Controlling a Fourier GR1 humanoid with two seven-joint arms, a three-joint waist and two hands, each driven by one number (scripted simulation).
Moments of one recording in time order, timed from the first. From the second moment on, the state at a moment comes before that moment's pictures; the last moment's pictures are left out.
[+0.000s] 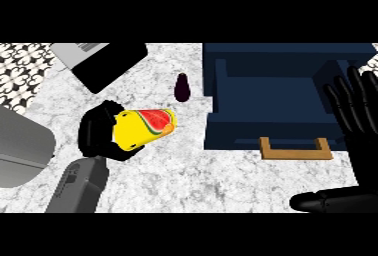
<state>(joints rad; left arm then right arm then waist) -0.35 0.05 0.15 -1.01 0.21 -0.24 -0.72 -0.09 -0.10 -0.08 -2.10 -0.17 0.13 0.20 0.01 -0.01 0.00</state>
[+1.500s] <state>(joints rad) -0.90 0.00 -0.07 -1.17 0.21 0.24 -0.16 -0.08 -0.10 -0.09 -2.08 -0.17 0.15 0.17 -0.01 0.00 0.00</state>
